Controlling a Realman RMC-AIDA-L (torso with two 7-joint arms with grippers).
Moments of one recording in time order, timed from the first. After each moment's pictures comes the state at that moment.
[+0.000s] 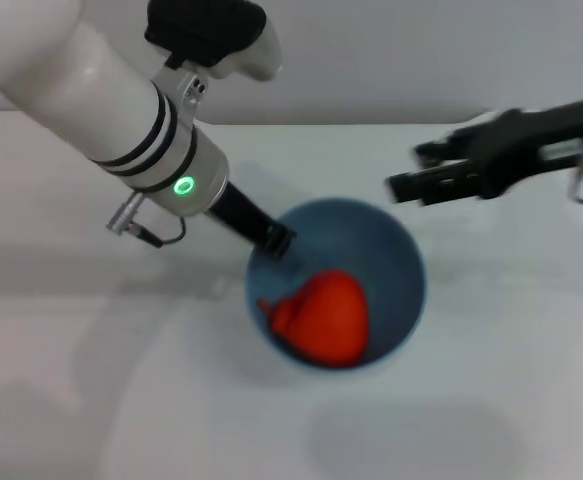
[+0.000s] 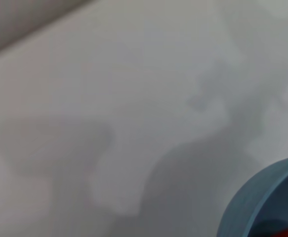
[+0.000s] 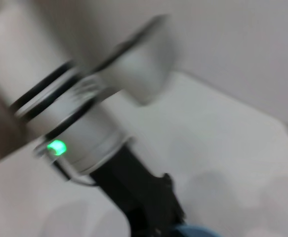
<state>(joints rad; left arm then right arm) -0.79 -2.07 1.58 1.18 2.48 1.37 -2.87 0.54 2.07 -1.06 -1.46 -2.10 -1.65 2.36</state>
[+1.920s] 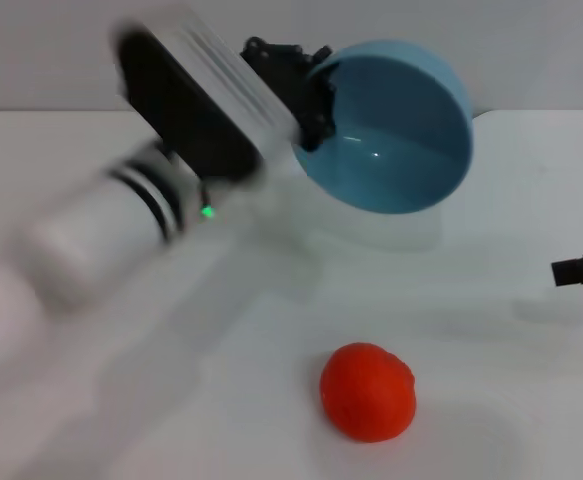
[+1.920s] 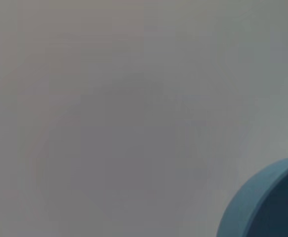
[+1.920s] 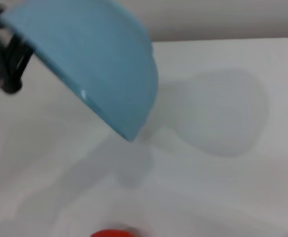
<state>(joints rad) -0.28 -2.07 2.07 1.37 1.89 0.03 -1.73 0.44 2.07 -0.71 -1.42 -2.37 -1.87 2.44</state>
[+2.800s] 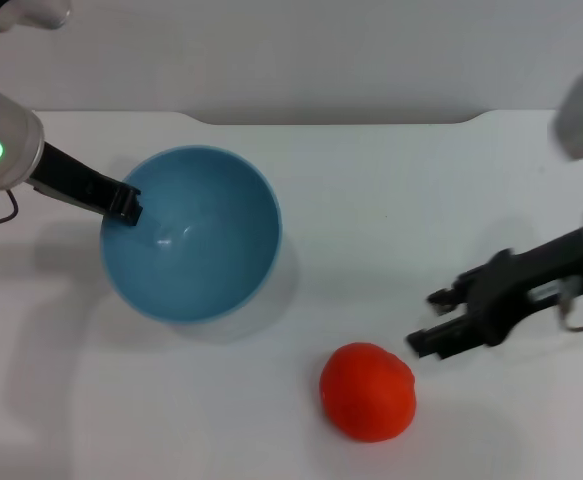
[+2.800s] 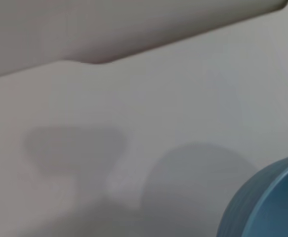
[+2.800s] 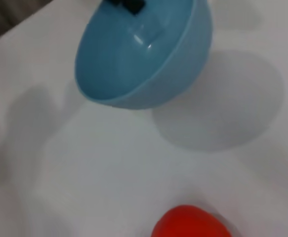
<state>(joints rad) -0.62 -2.06 1.21 1.41 2.64 1.58 -2.79 0.50 2.08 -1.23 -1.35 -2.27 -1.69 2.31</state>
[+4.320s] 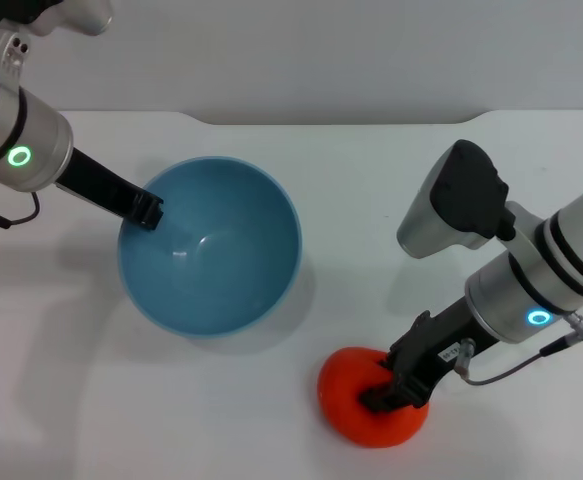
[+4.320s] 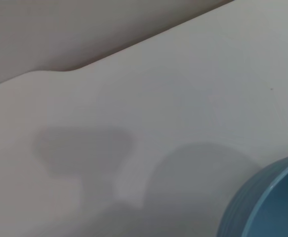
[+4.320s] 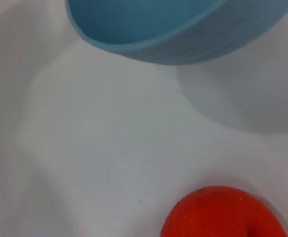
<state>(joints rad) -0.63 -2.06 1.30 1.45 2.64 1.59 -2.79 0.62 2.08 -1.60 -1.03 -2.26 -1.39 2.32</state>
